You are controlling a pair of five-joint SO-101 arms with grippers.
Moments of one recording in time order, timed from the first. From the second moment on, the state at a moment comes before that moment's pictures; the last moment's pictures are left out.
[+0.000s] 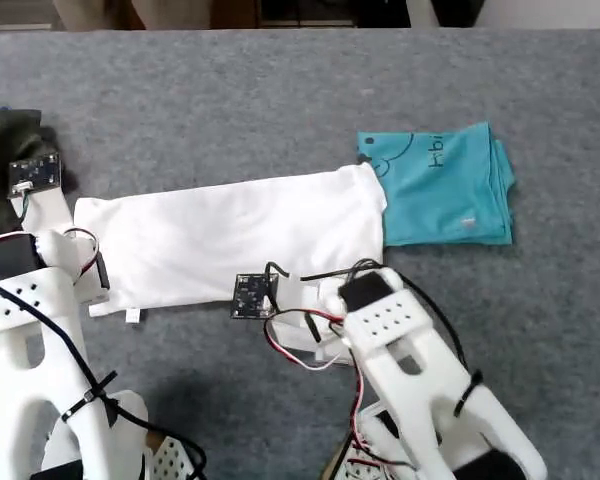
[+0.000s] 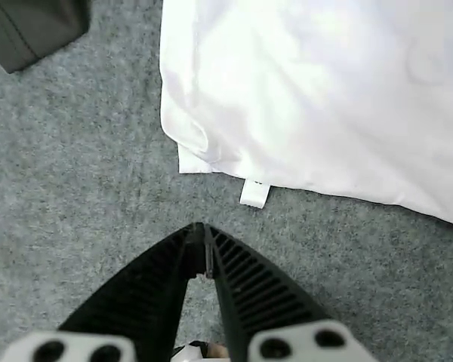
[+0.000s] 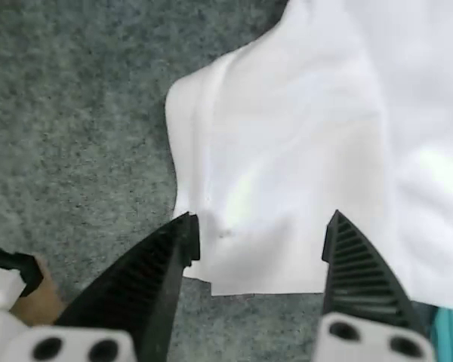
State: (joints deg) left arm -21.8 -38.8 37.1 84.9 -11.8; right arm -29.5 -36.1 62.5 66.5 48.9
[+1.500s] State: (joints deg) left arm -21.8 -38.9 37.1 86.8 -11.8; right arm -24.7 -18.2 58.1 52.1 47.0
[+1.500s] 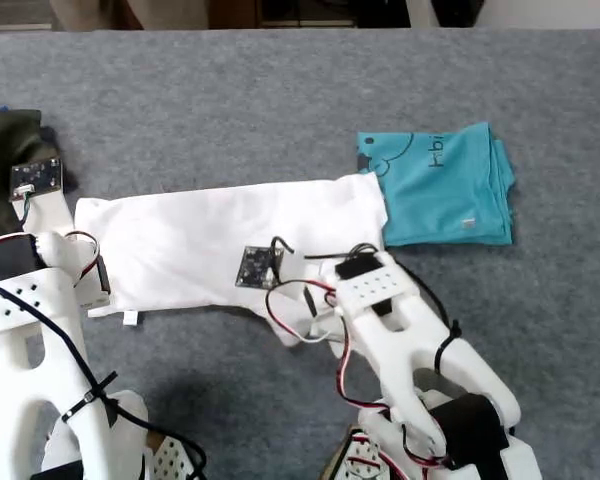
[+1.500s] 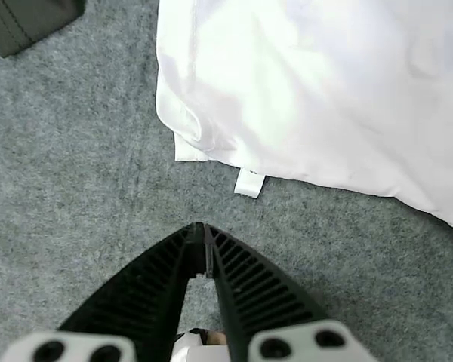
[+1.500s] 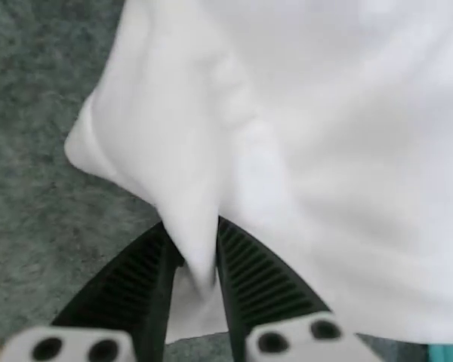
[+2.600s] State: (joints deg) left arm -21.8 -38.9 35.7 86.8 -11.8; right arm -24.4 17.3 1.4 66.1 58.8
